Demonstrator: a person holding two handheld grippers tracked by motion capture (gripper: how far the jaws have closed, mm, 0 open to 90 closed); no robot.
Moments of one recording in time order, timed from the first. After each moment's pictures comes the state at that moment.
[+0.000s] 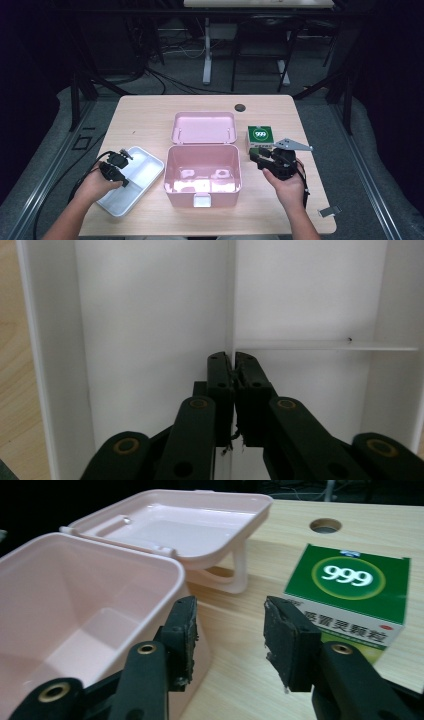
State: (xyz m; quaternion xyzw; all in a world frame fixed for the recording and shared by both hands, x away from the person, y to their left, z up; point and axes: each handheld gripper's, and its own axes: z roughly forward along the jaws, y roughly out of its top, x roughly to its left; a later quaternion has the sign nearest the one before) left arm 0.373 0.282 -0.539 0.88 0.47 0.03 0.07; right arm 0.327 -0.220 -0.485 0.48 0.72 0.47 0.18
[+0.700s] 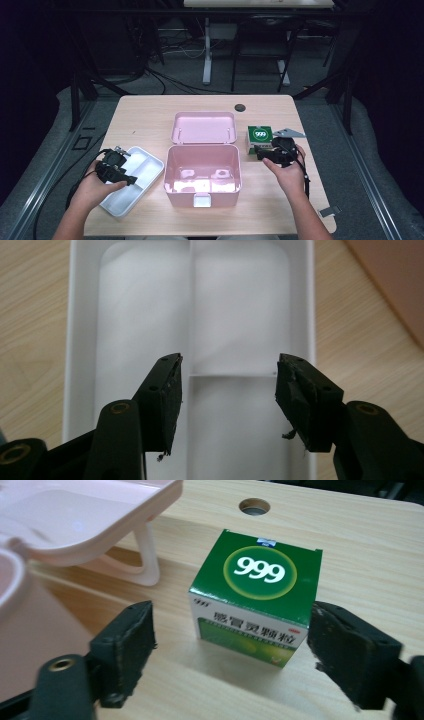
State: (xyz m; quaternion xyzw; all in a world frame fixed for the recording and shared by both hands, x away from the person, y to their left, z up) left arm 0.344 0.267 -0.499 0.86 0.46 0.08 0.19; right arm 0.373 -0.230 -0.497 0.53 0.72 0.37 0.25
